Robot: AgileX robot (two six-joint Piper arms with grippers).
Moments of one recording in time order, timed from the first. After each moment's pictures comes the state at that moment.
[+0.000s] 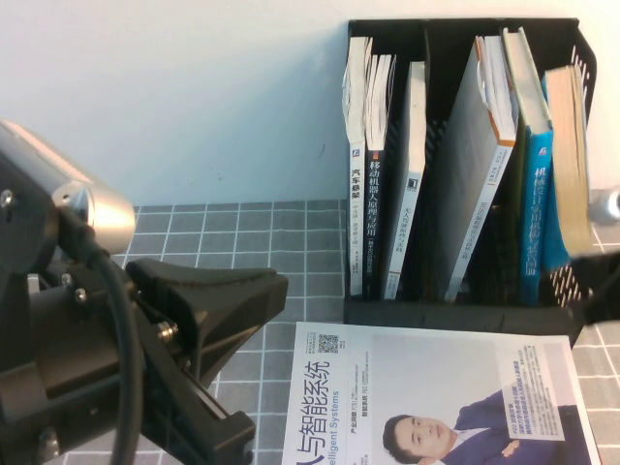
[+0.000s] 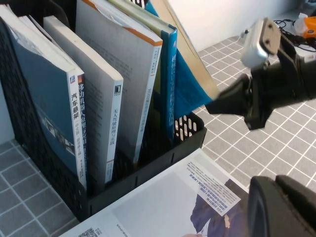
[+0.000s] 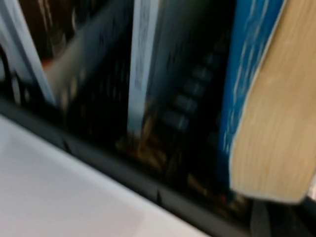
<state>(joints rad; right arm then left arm) 0.20 1.34 -0.70 0.85 0.19 -1.02 -0.92 0.83 -0.87 0.13 0.38 -0.30</state>
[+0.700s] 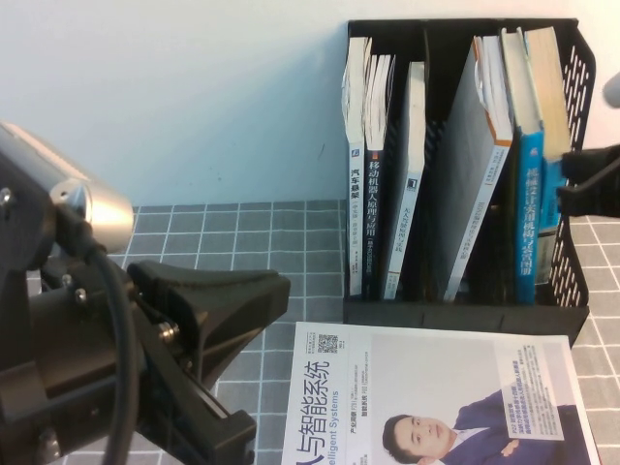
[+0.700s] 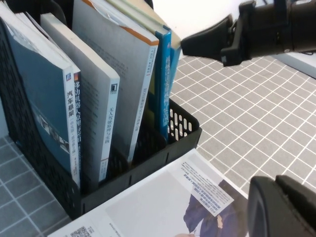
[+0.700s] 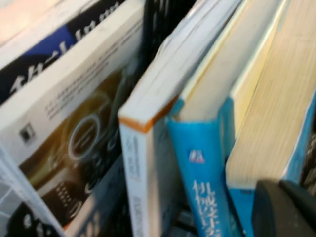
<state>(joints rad) 0.20 1.39 -0.92 0.99 0.19 -1.02 -0.92 0.83 -0.87 0.12 0.38 -0.31</state>
